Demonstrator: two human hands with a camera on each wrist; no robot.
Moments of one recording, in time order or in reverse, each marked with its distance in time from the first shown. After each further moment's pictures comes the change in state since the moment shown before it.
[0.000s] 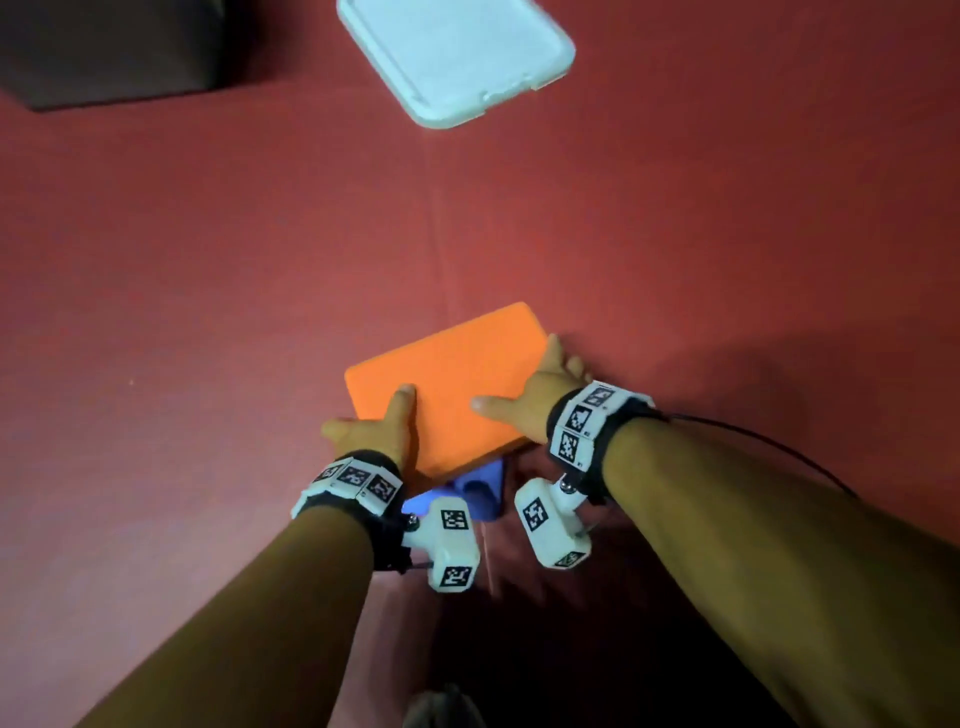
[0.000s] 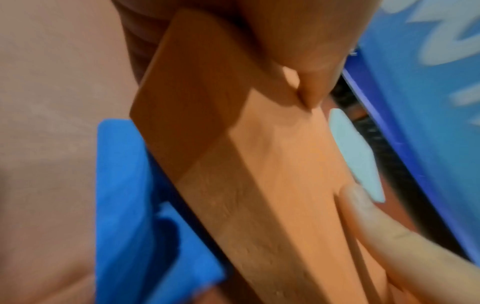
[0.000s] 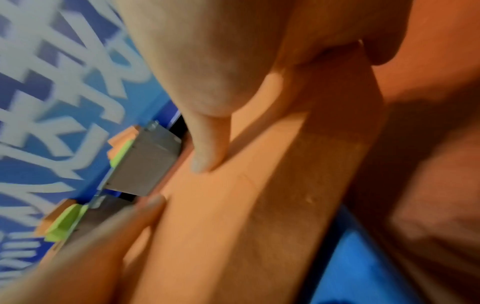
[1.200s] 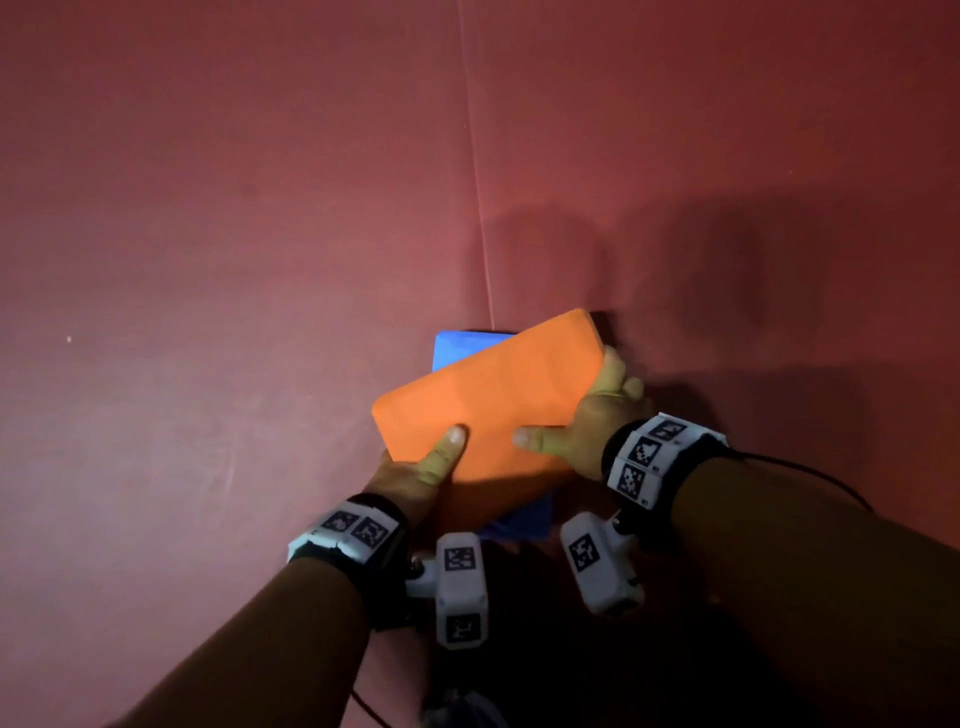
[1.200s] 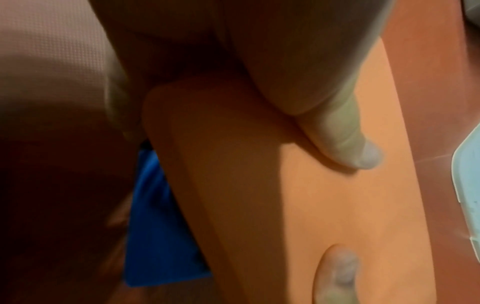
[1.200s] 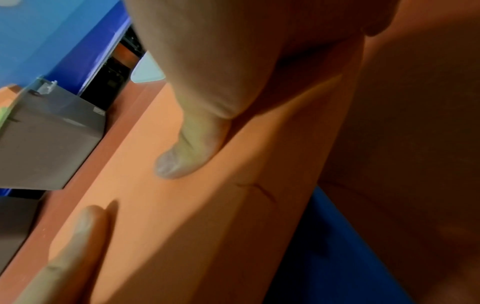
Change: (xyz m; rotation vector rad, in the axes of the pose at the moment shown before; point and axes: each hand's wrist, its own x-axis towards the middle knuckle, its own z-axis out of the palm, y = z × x) left_hand 0.061 -0.007 -0.012 0.080 -0.525 -0.298; right_hand 0.057 -0.031 0.025 -0.170 -0.092 0.186
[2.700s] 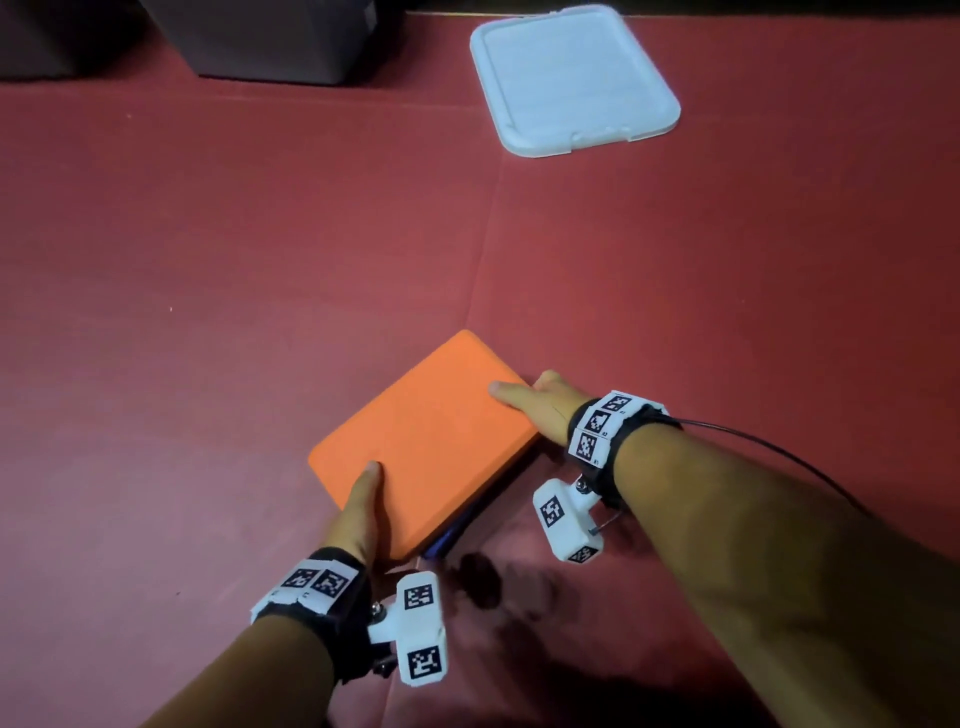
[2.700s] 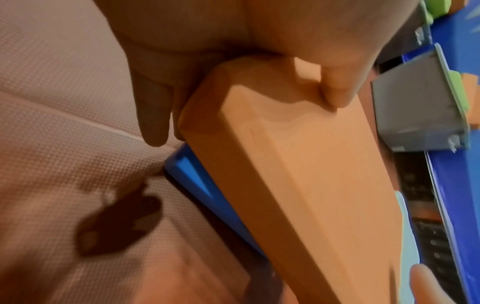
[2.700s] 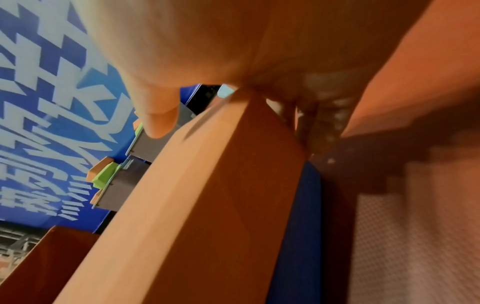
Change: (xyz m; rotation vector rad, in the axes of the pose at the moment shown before) left_hand -0.019 -0.101 0.117 -0.722 0.310 0.048; right_hand 0.047 0.068 -0.044 0.149 -0.100 -0.554
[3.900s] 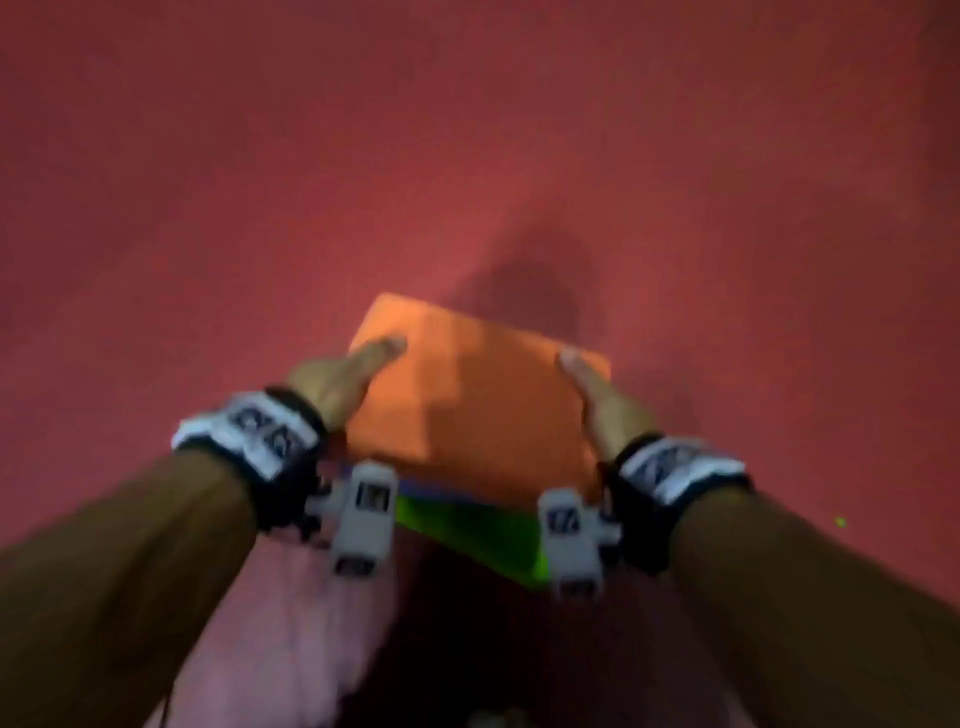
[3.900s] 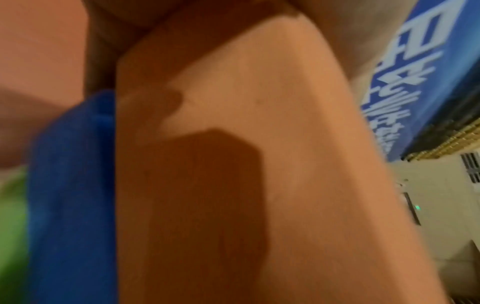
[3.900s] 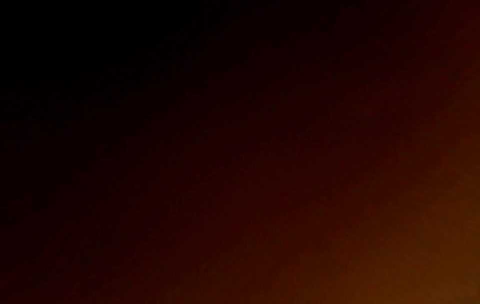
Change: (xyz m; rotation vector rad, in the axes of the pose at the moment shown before) left_hand -0.370 -0.282 0.644 1.575 -0.840 0.800; right_hand -0.354 0.574 -0.311 1.350 1.005 0.814
